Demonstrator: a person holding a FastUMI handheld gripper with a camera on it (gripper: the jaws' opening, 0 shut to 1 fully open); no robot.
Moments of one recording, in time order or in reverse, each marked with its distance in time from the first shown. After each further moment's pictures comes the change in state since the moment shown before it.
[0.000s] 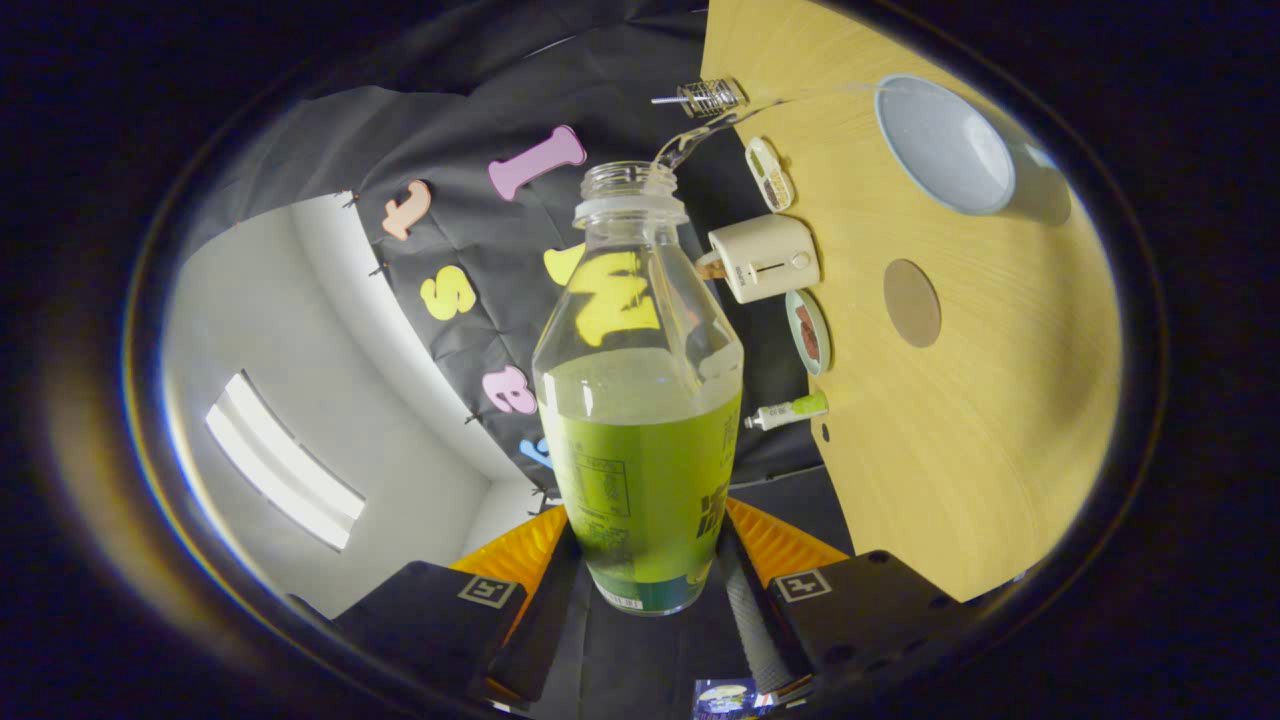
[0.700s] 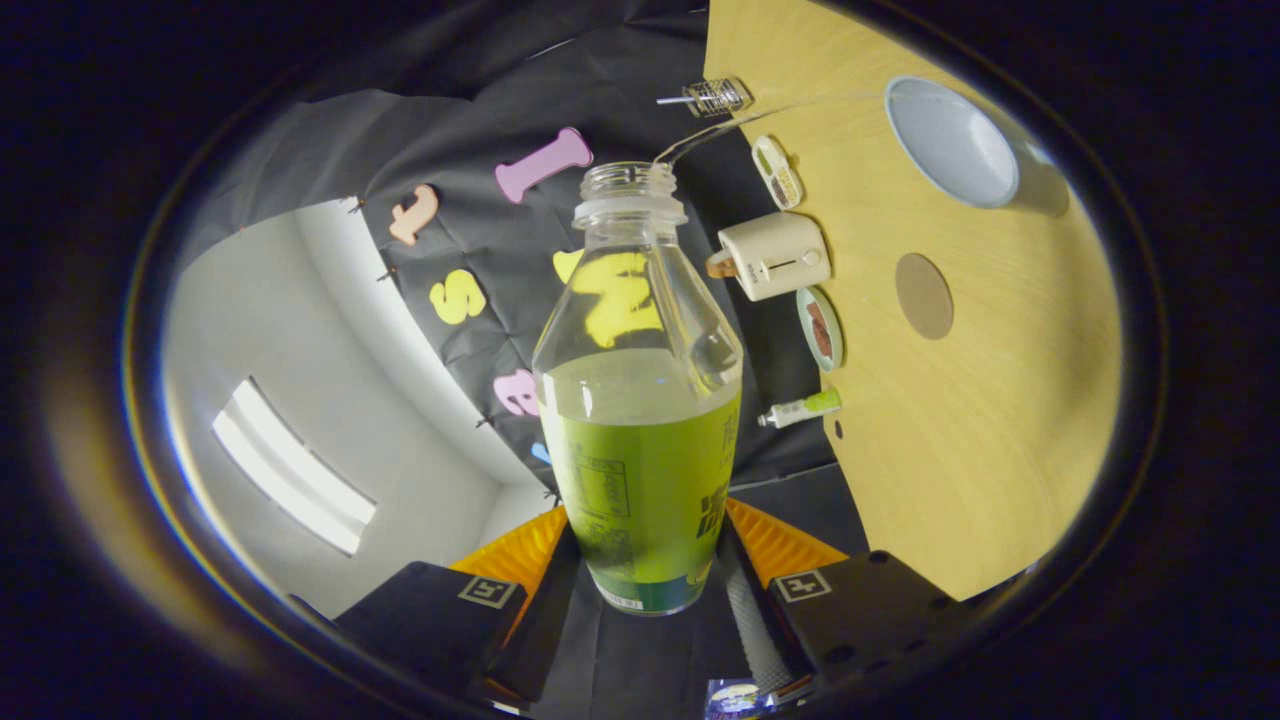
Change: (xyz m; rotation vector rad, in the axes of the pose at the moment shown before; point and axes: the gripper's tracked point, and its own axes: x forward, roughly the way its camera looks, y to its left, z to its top) arm 0.004 0.017 -0.007 0.016 -0.006 0.028
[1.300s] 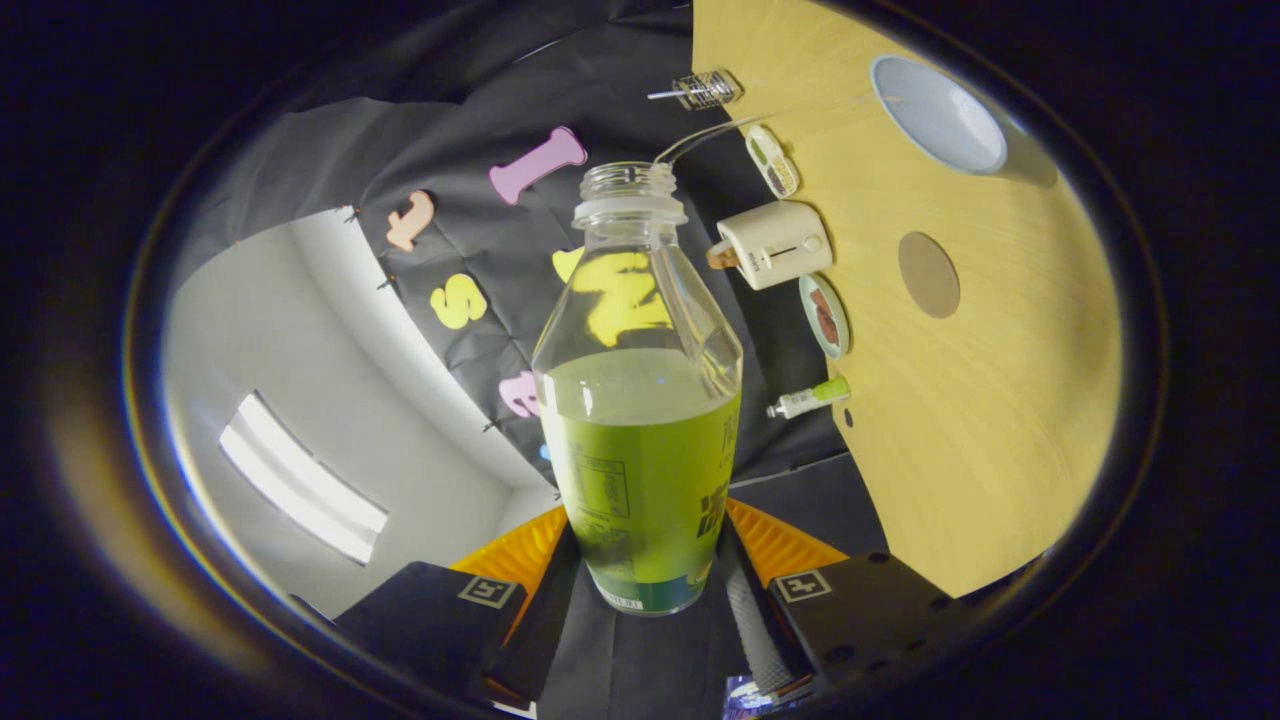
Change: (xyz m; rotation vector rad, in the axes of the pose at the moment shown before) arm 0.005 0.008 -0.008 0.048 0.002 0.022
